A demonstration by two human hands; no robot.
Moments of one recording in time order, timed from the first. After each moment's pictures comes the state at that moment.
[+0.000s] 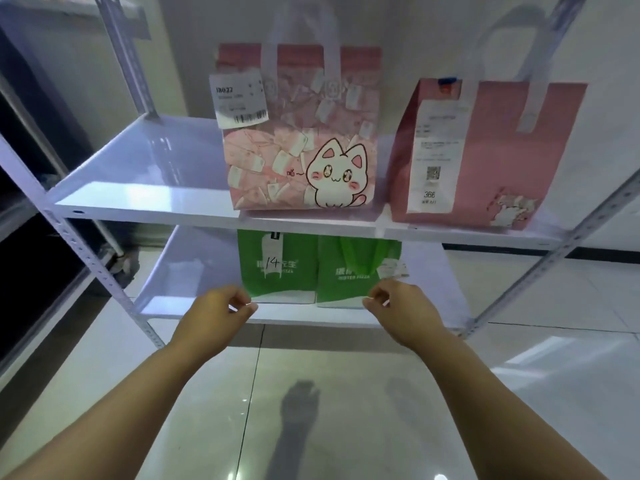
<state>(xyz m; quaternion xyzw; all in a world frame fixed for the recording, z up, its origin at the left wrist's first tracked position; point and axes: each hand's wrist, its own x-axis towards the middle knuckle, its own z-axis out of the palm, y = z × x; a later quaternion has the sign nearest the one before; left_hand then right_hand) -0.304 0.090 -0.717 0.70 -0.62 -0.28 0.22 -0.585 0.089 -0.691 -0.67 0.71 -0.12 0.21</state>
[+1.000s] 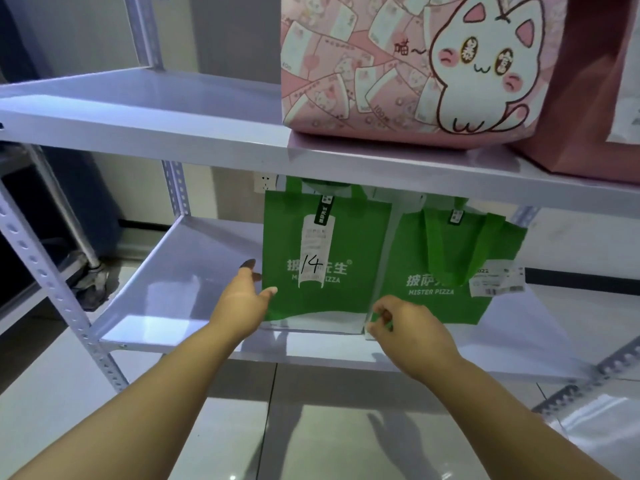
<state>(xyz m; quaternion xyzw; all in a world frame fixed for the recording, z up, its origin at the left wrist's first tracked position) -0.264 -0.075 -0.924 0.69 -0.56 -0.33 0.32 -0.501 -0.019 -0.892 -0.70 0.69 -0.13 0.14</state>
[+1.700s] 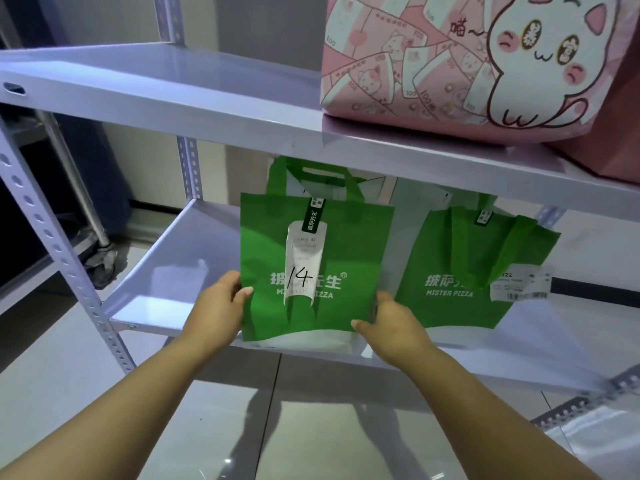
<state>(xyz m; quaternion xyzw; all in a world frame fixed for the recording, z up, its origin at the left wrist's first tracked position) -0.214 -0.049 -0.950 0.66 -0.56 -0.32 0.38 -0.463 -0.044 -0.914 -0.63 0.73 -0.10 0.24</state>
